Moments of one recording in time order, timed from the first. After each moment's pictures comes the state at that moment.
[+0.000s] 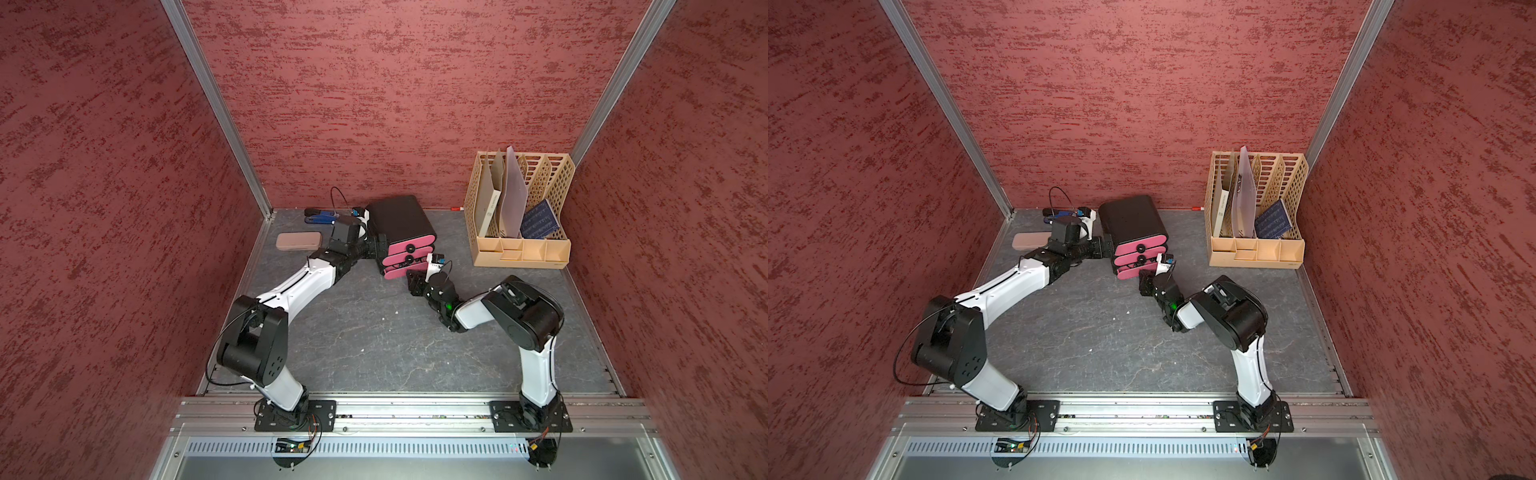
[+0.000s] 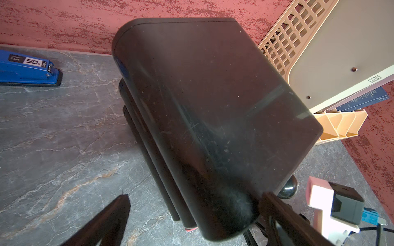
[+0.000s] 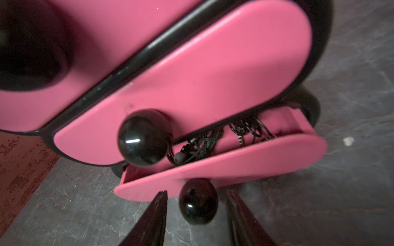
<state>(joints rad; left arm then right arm) -0.37 1.62 1.16 -0.12 0.12 -0.34 0.64 2.02 0.79 0.91 0.15 0.65</state>
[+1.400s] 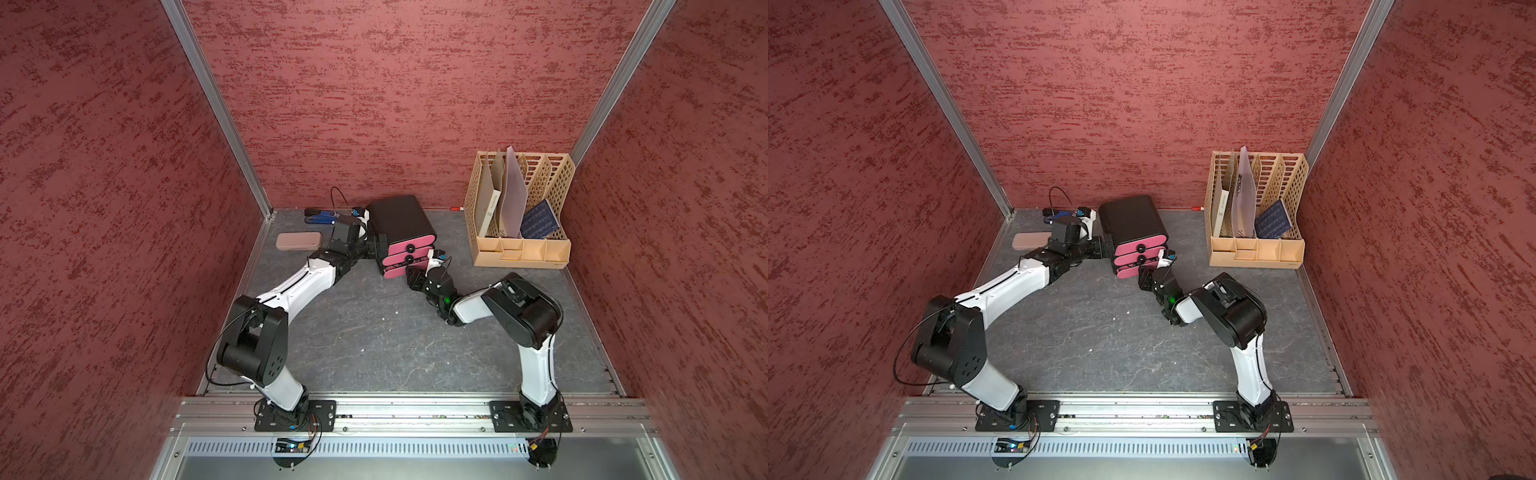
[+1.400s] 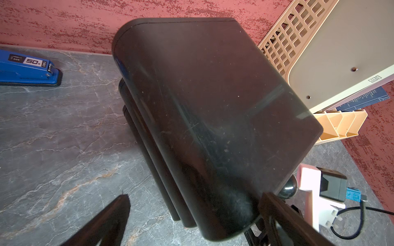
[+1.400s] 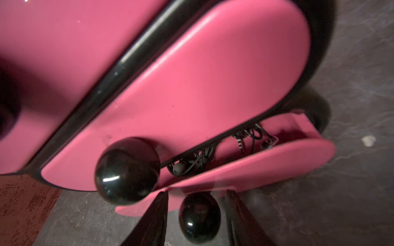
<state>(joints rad) -0.37 1.62 1.16 -0.12 0.12 -0.34 0.62 2.05 0.86 0.84 0.13 0.77</state>
